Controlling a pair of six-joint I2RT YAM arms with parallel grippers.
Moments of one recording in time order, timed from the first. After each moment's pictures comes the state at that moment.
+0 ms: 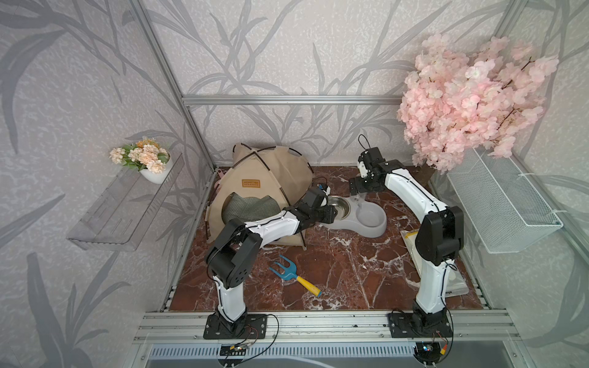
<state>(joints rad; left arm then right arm) -0.64 1.87 1.22 -0.05 0.12 -0.42 0.31 2.02 1.88 -0.98 0.02 0.13</state>
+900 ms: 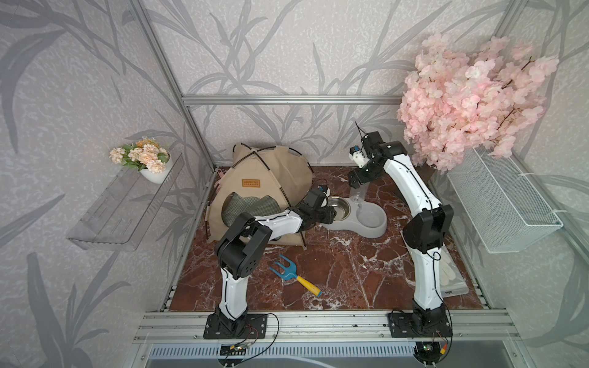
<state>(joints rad) -0.63 1.95 1.22 0.02 0.13 -0.40 0.30 2.22 2.36 -1.33 -0.08 -0.16</state>
